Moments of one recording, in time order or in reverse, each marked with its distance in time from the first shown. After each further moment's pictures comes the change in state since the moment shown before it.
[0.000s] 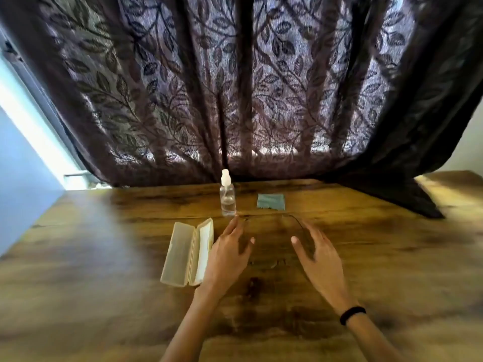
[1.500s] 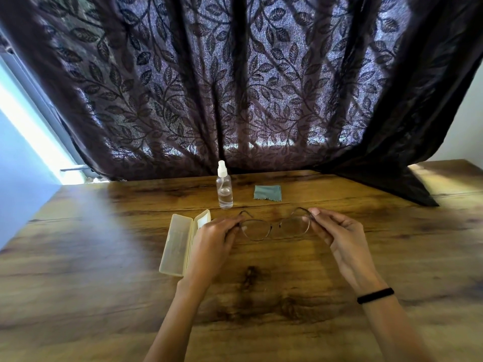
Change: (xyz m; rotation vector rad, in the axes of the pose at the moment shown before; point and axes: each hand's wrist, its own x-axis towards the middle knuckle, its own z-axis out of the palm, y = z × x) left_hand -0.010 0.003 -0.031 0.031 0.180 0.235; right_hand 0.002 -0.022 -0.055 1.142 0.030 0.327
